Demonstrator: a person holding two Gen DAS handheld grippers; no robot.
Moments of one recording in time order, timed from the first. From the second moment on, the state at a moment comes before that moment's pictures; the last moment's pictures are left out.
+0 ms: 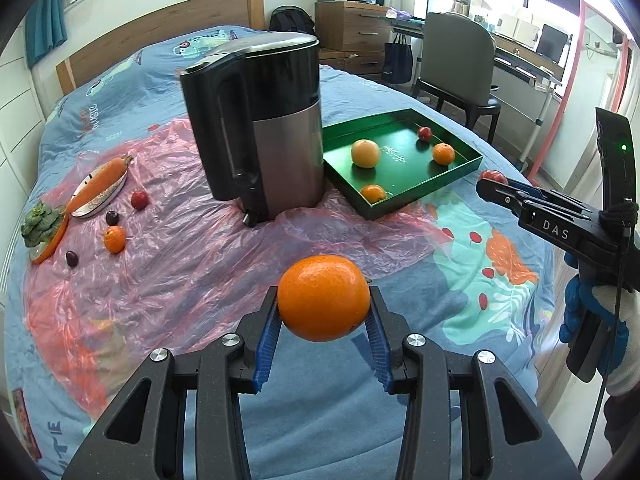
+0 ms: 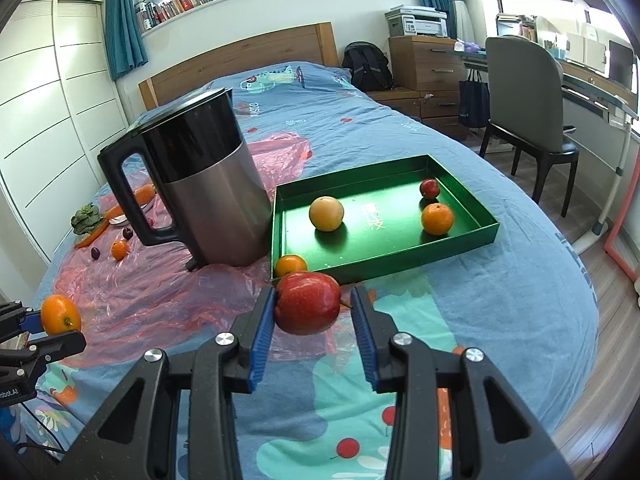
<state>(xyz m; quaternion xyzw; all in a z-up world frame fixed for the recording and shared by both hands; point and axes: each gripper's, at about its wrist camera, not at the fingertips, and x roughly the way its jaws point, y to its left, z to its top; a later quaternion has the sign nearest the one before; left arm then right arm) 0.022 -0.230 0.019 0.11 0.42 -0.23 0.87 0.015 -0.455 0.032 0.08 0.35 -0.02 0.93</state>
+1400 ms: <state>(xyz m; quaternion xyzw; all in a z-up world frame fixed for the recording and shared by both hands) 0.199 -0.424 -0.072 0.15 0.48 -0.31 0.81 0.237 -0.568 -0.057 0.04 0.40 -0.03 0.92</state>
